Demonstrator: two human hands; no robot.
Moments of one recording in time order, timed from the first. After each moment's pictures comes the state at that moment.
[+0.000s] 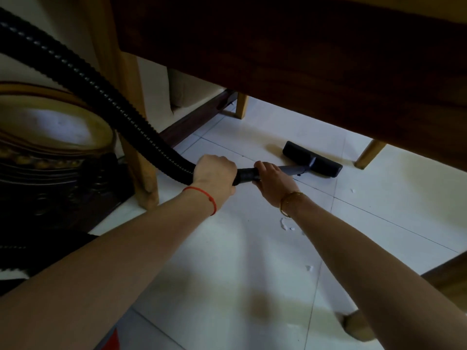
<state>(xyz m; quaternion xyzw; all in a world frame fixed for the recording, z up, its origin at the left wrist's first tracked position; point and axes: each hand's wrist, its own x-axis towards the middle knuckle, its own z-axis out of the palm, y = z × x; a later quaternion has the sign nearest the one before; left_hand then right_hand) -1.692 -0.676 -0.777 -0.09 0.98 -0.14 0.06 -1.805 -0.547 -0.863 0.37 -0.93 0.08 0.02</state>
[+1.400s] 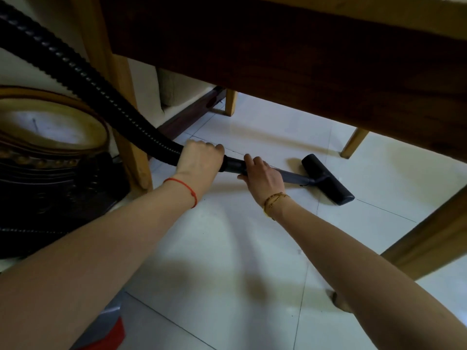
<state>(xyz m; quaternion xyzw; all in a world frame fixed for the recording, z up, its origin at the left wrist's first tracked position) -1.673 -0.683 -0.774 -0.07 0.97 -0.24 -0.07 -1.756 -0.546 -0.846 0.32 -0.94 0.06 0.11</state>
